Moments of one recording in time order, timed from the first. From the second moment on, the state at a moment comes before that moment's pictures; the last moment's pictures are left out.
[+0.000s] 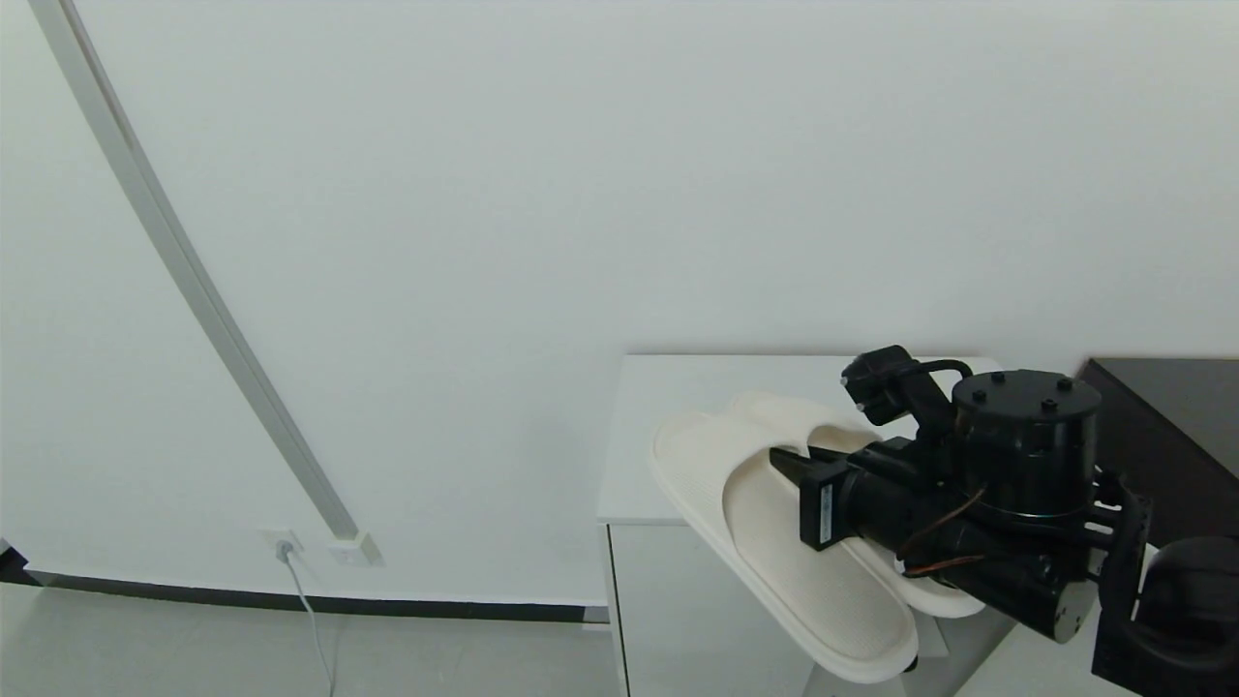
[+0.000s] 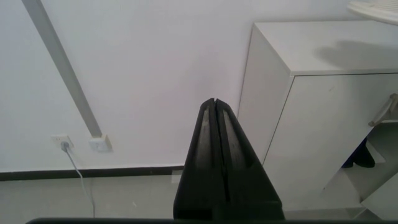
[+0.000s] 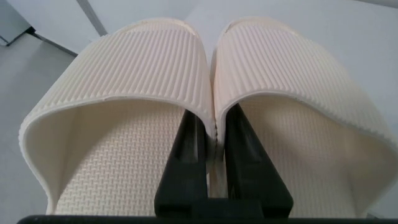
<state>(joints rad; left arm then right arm) 0.00 0.00 0.00 0.00 -0.03 0.01 0.74 1.70 -0.68 -0.80 -0.18 0.14</state>
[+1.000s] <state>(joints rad) 0.00 0.00 0.00 0.00 -0.03 0.01 0.76 1.70 -0.66 -0.80 -0.18 0.14</state>
